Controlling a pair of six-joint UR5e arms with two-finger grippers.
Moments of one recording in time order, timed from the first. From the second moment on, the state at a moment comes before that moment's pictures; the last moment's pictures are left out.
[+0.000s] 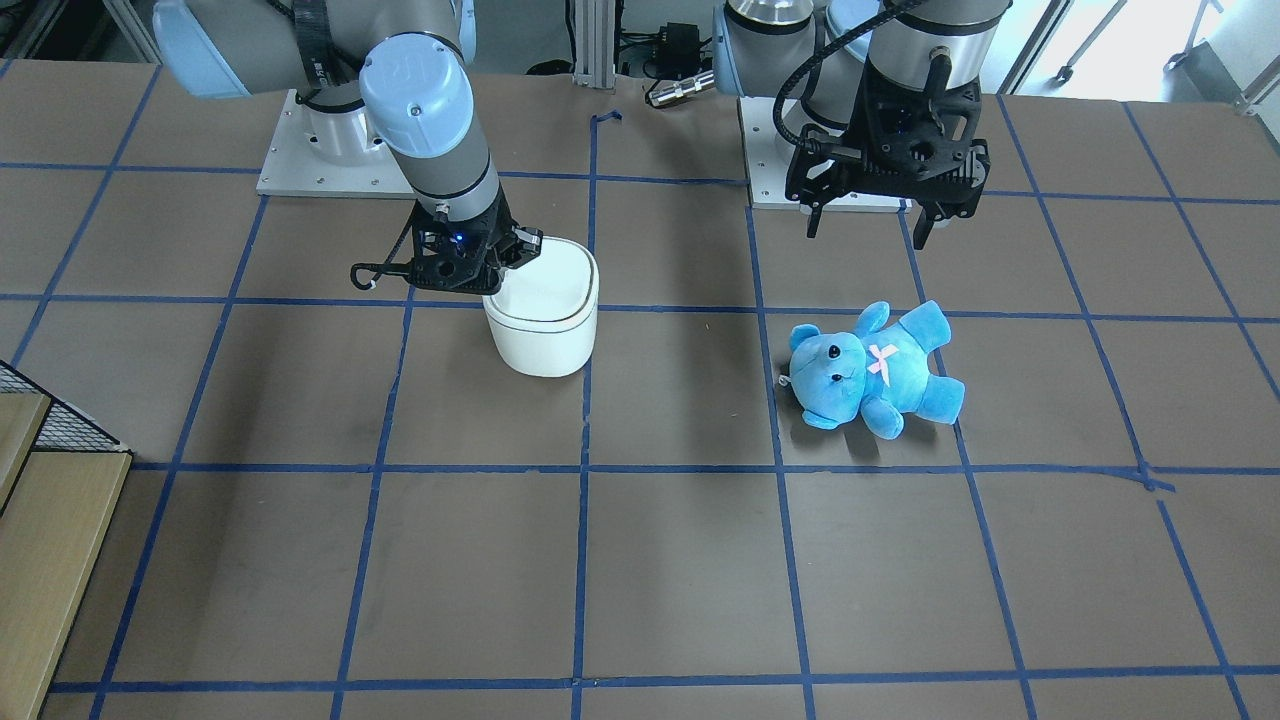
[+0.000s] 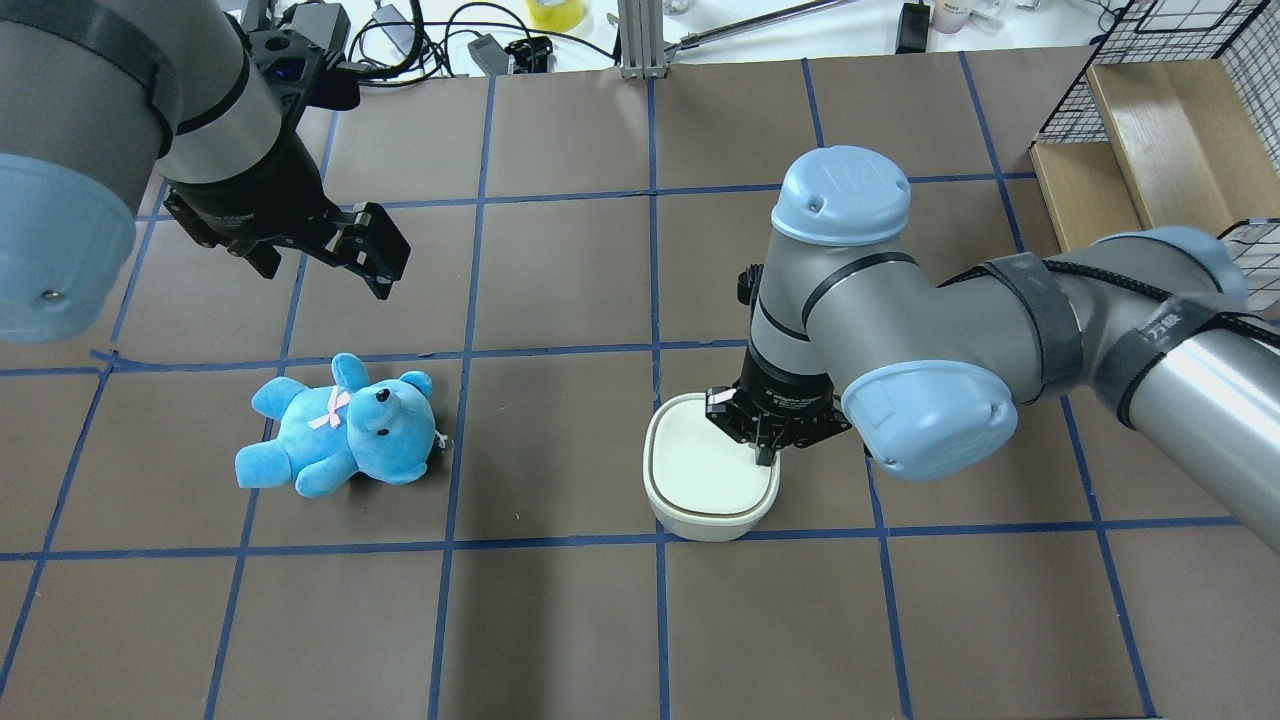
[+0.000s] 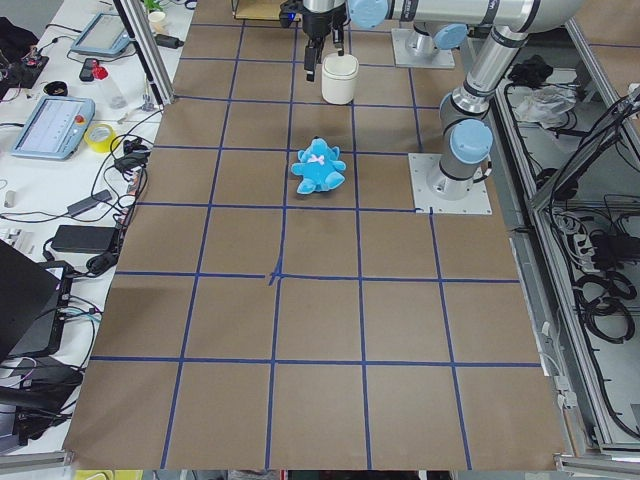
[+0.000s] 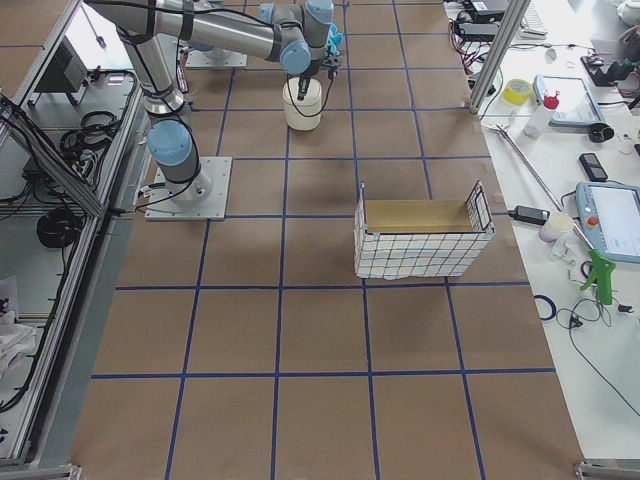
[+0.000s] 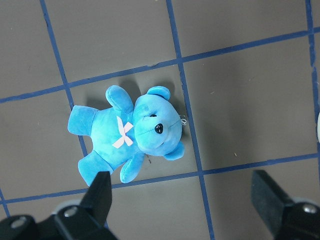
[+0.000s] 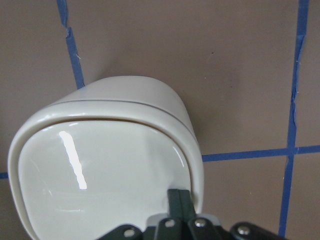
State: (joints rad) left arm -1.62 -1.48 -1.66 -1.51 1.67 0.15; right arm 1.83 -1.53 1.97 -1.83 -1.46 0.36
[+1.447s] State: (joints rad) left arm -1.62 -1.48 -1.66 -1.51 1.67 0.15; right arm 1.75 -1.55 1.72 -1.80 -1.55 0.30
